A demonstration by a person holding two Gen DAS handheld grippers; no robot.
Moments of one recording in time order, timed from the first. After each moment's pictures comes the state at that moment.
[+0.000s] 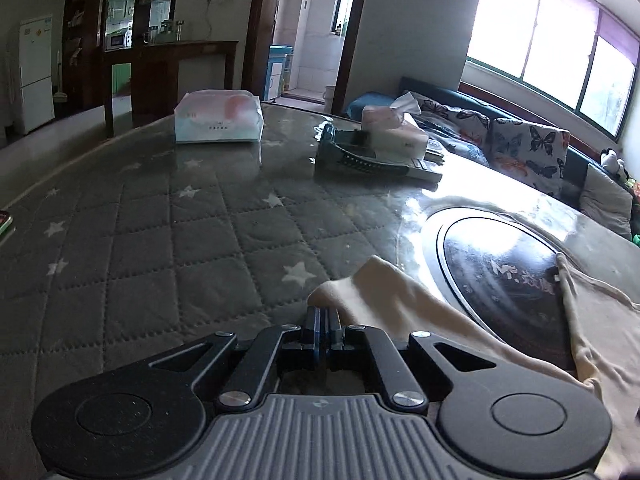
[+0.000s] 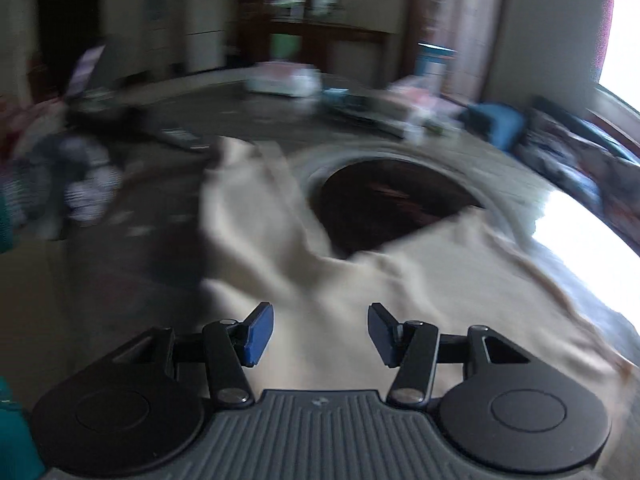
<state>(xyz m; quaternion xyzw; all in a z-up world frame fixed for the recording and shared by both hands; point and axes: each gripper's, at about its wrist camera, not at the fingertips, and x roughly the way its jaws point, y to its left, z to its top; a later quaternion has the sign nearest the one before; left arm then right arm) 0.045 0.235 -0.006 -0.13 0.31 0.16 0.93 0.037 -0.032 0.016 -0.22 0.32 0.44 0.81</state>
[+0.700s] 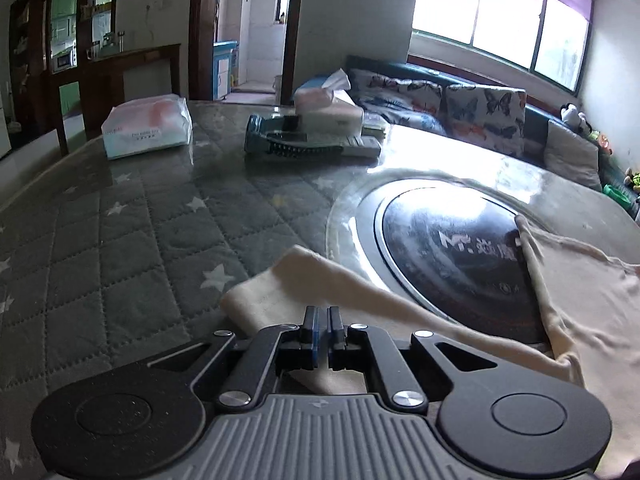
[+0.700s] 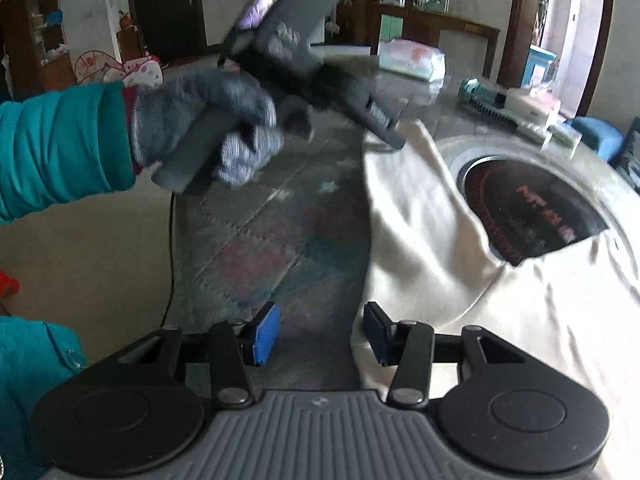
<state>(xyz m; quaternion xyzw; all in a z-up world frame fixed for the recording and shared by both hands) 0.075 0.202 -0.009 -0.09 0.34 0.09 0.93 -0.002 0.002 0.005 -0.24 0.33 0.53 0.74</state>
